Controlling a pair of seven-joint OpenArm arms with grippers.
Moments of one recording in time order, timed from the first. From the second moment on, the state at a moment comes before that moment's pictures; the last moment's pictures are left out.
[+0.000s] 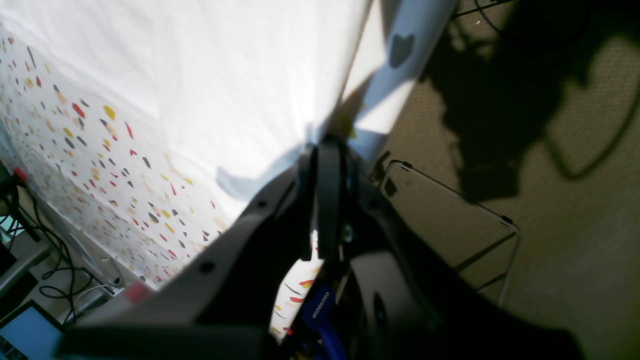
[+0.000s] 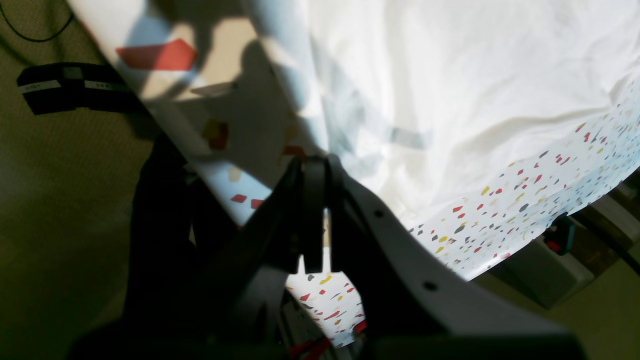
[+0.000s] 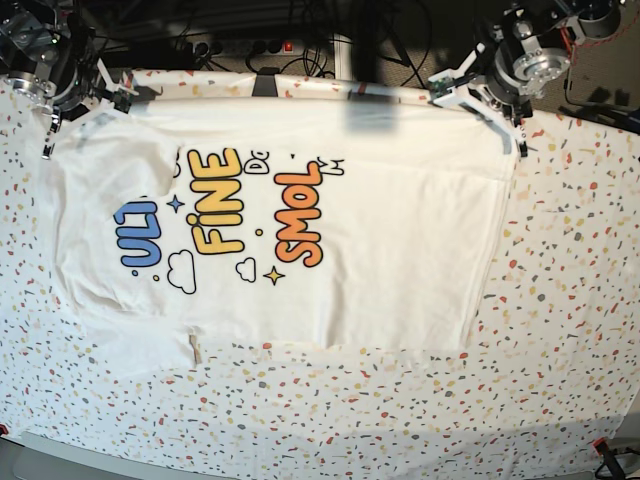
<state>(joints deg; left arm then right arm) 13.5 -40.2 42.6 109.8 18.2 -25.8 54.9 -34.0 60.0 -12.6 109.4 -7.3 19.5 -46.2</state>
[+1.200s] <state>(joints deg) 13.5 -39.9 42.6 110.0 18.0 -25.9 57.4 -34.0 60.1 -12.6 109.4 -5.0 23.2 -47.0</state>
